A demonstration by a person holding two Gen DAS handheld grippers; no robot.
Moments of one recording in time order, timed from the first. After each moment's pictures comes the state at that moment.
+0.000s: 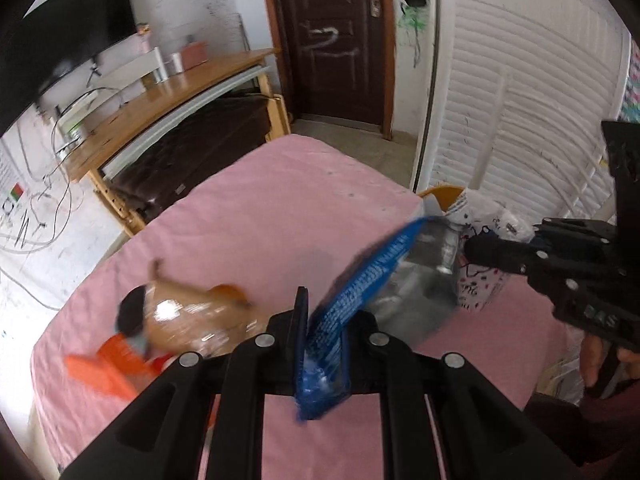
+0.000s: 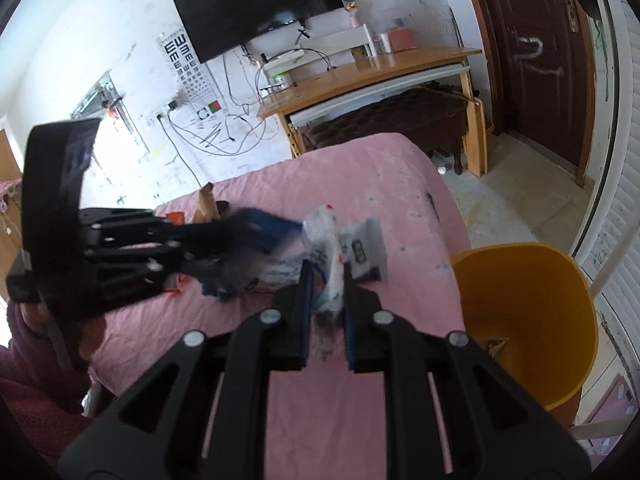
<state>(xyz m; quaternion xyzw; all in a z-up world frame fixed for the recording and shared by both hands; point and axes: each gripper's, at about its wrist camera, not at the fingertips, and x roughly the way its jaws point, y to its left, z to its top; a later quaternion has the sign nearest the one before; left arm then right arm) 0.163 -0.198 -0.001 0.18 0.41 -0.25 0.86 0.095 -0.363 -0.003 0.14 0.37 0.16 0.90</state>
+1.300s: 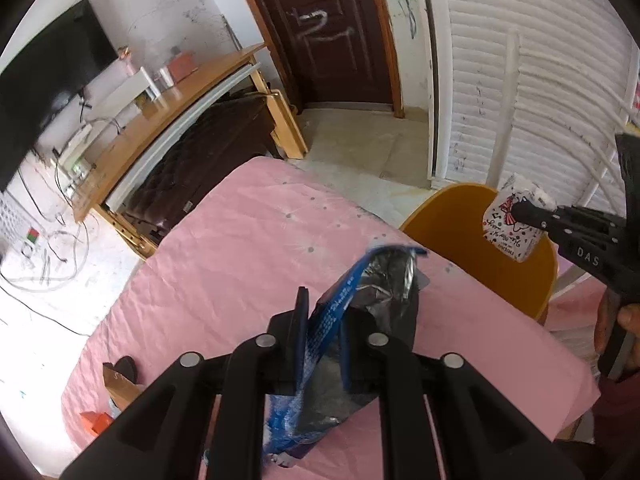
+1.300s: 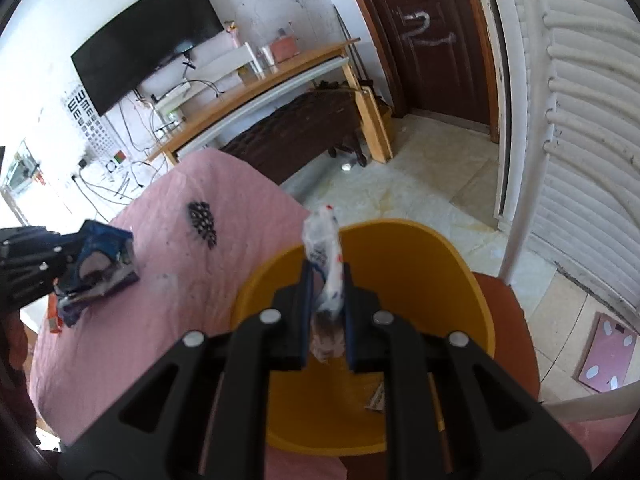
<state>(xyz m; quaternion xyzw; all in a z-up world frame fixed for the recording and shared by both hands) 0.186 -0.298 -0.012 0.27 0.41 -0.21 0.85 0.111 -0.512 -0.081 0.21 0.38 0.00 0.90</state>
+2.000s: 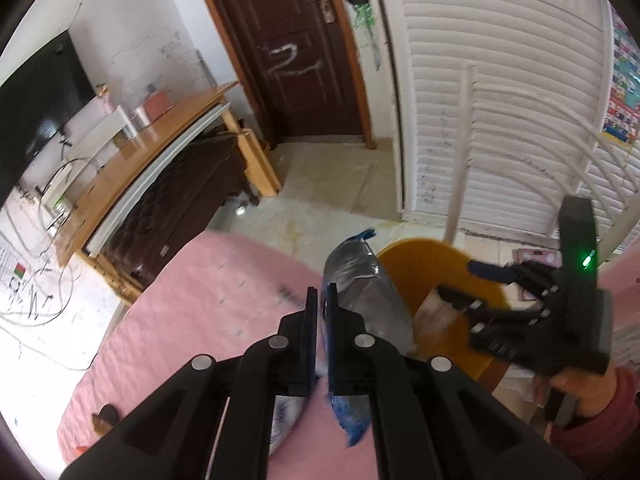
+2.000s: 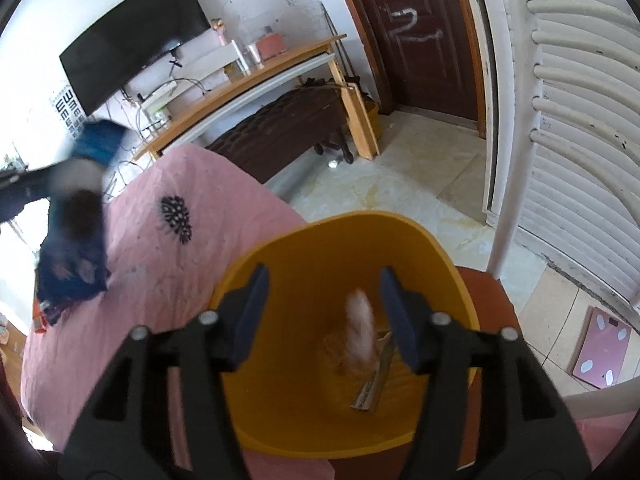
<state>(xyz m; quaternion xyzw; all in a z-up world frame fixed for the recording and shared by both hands) 0.168 -0.369 0.018 0.26 0.36 -0.27 0.85 0.108 -0.517 -0.092 0.21 0.38 -0.02 0.90</state>
